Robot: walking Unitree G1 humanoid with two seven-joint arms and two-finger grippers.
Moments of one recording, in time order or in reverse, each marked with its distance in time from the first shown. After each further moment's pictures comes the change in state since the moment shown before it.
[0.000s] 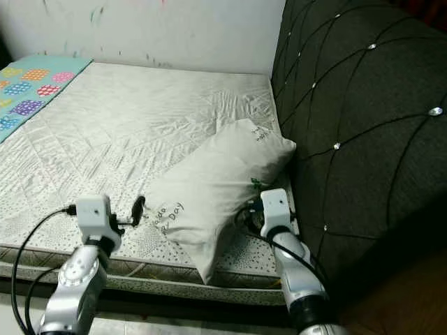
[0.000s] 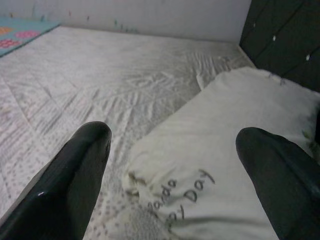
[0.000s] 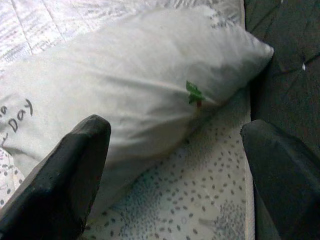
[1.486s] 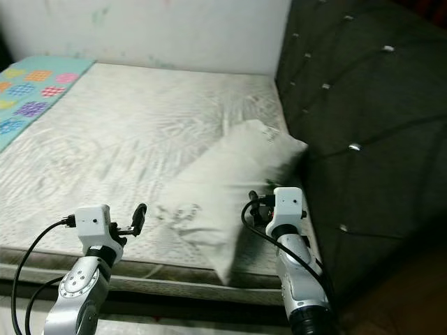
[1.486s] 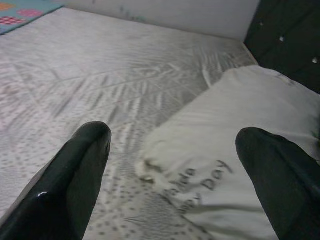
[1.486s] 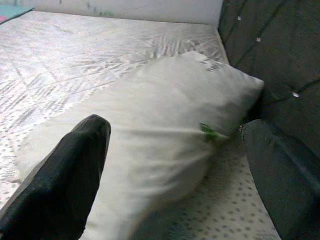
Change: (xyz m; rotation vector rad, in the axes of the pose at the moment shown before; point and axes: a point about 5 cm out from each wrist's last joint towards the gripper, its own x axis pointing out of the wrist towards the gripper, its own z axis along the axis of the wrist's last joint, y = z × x) left arm -0.012 -0.005 -0.003 -0.075 0.030 0.016; right arm -0.010 -0.005 0.018 0.119 -0.178 -0.090
